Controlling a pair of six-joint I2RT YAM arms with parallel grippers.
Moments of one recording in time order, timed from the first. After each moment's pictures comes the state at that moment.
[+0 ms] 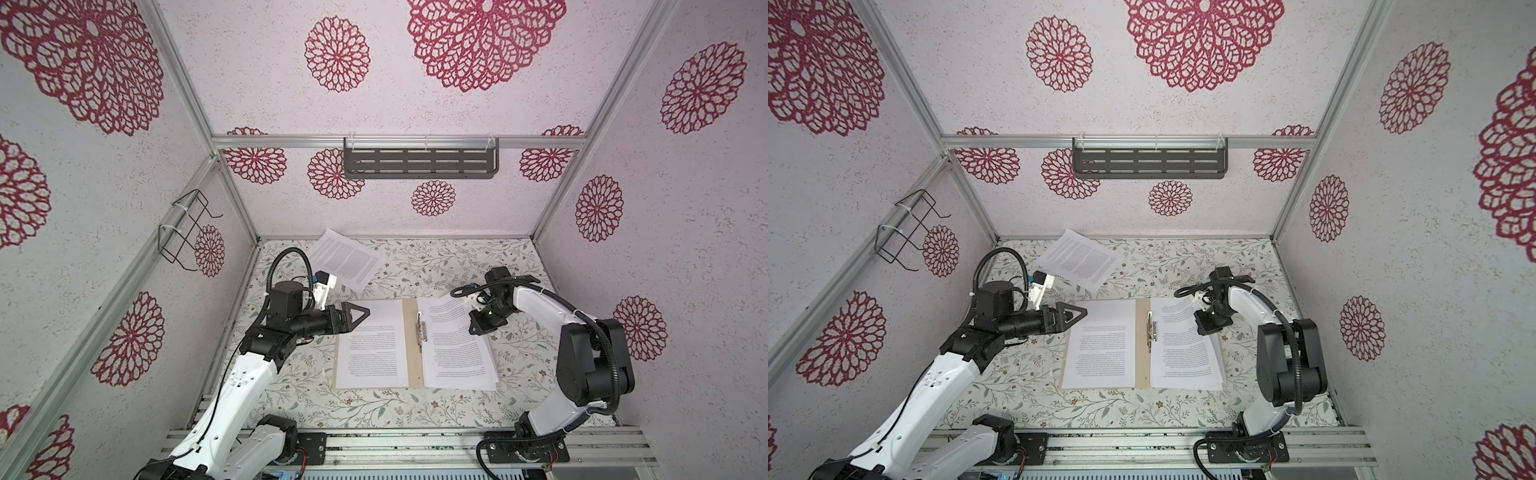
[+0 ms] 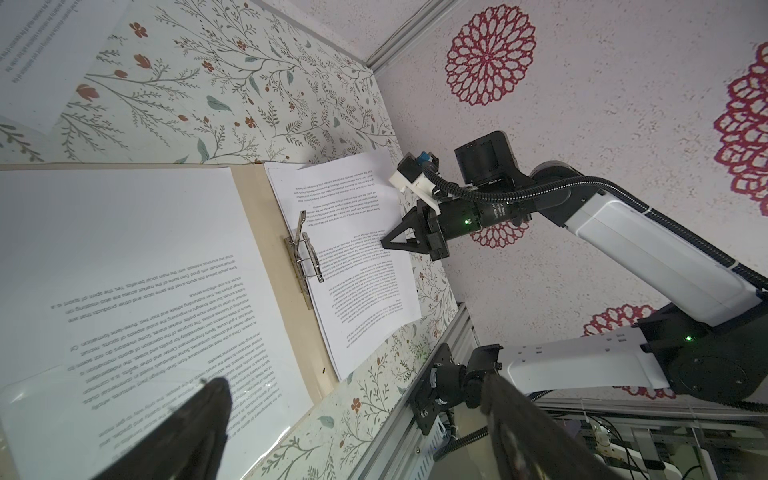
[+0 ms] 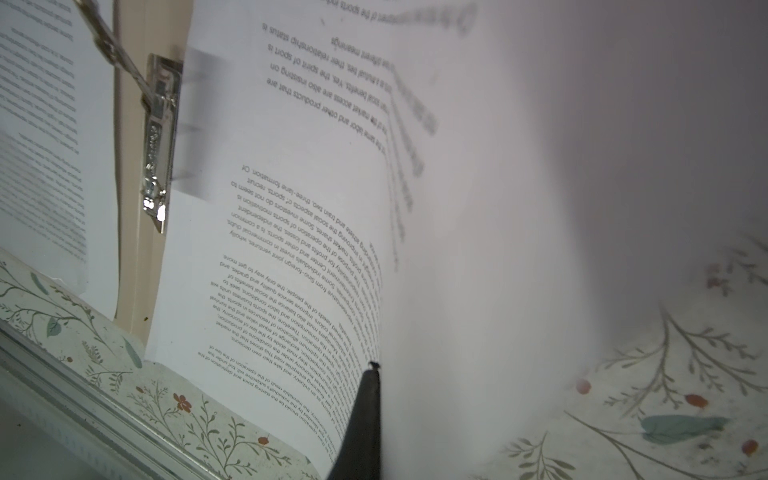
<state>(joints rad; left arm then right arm) -0.24 0.99 0.81 -0.39 0.74 -0.52 0.19 1.65 1.14 -0.95 -0.29 -0.25</state>
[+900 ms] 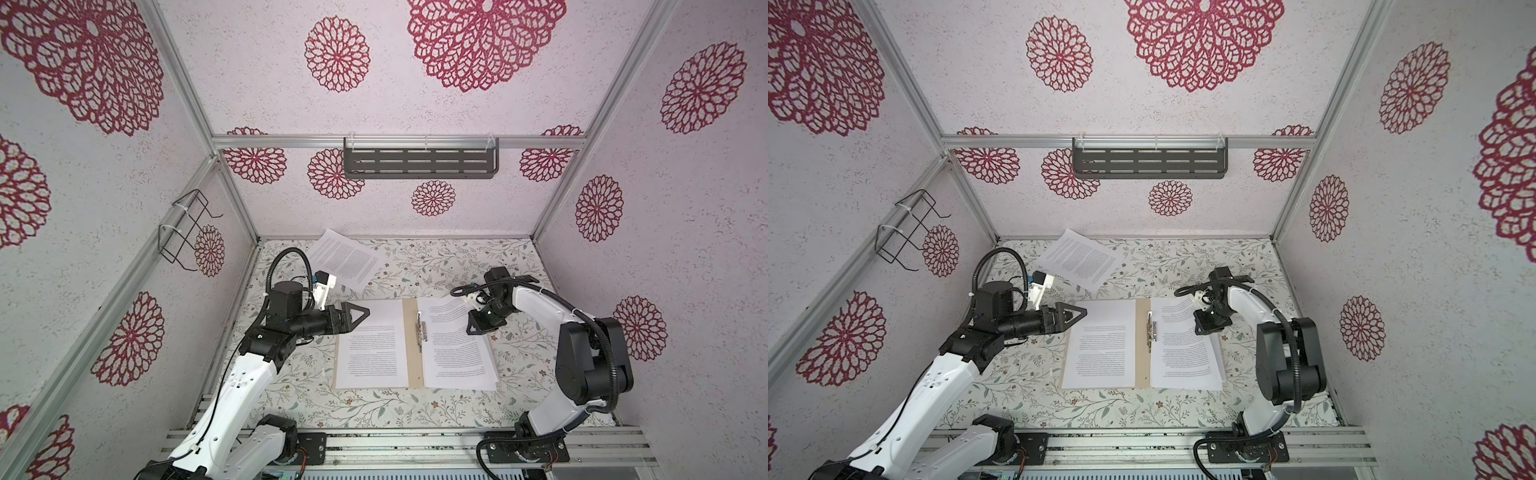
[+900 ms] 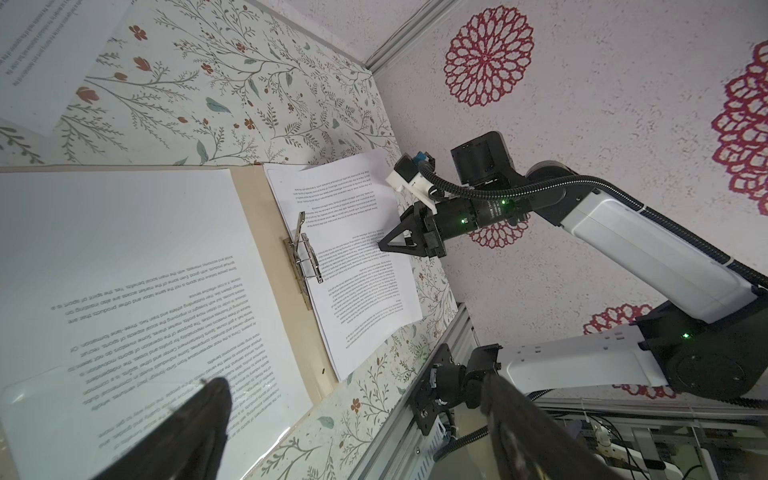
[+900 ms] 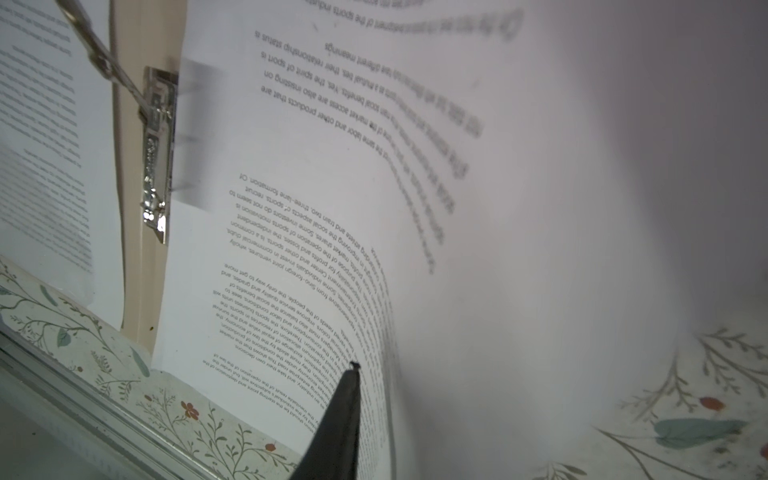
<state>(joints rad) -0.24 0.99 0.81 -0.39 0.74 -0.52 0.19 1.66 1.14 -0.94 -0.29 -0.21</state>
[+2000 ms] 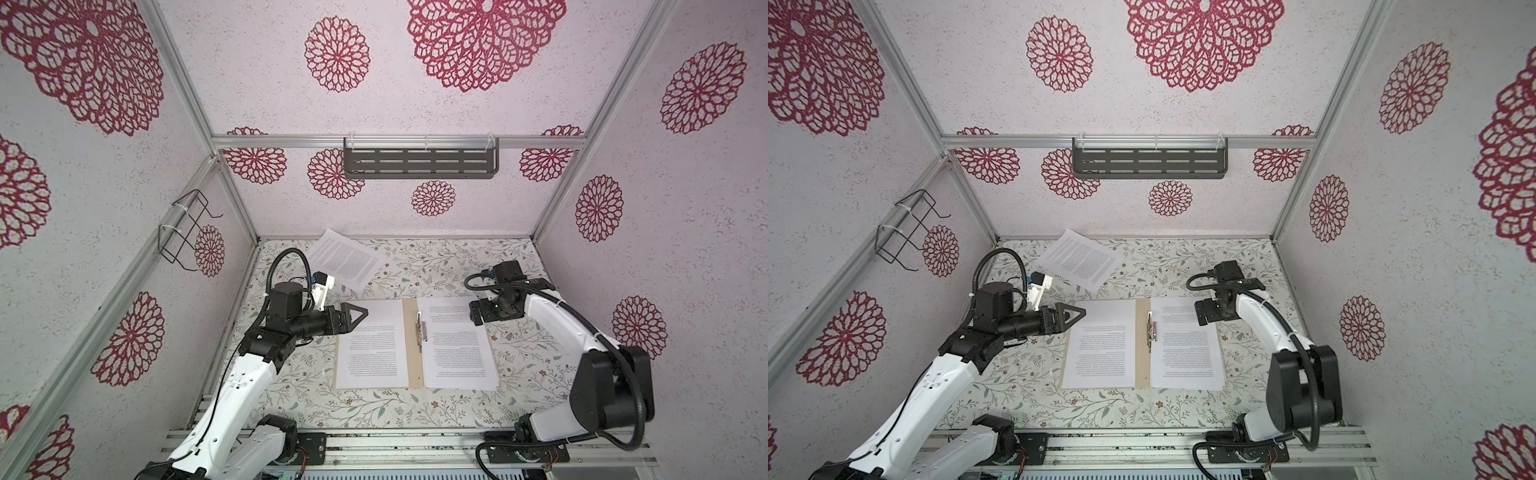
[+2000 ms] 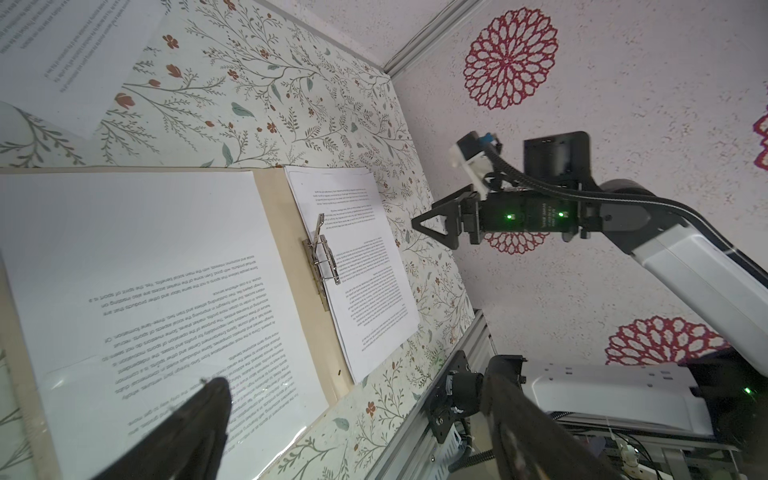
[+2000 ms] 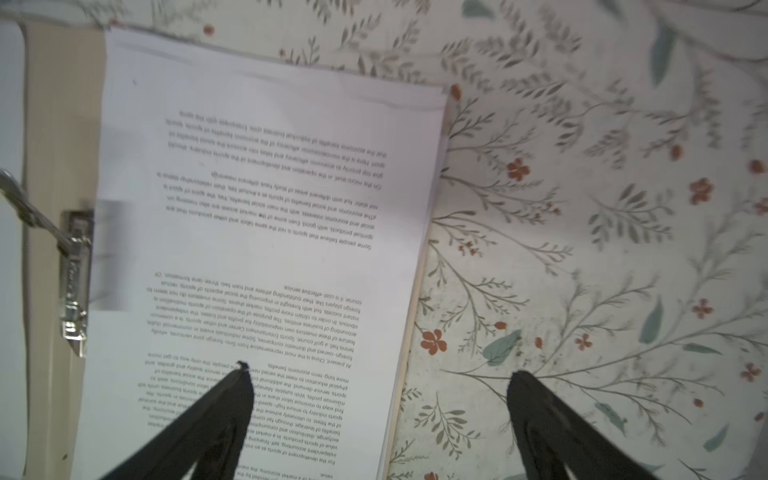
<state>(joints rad) -0.24 0.98 0.81 -0.42 0.67 -0.50 0.18 1.40 1.09 -0.79 0.03 0.02</state>
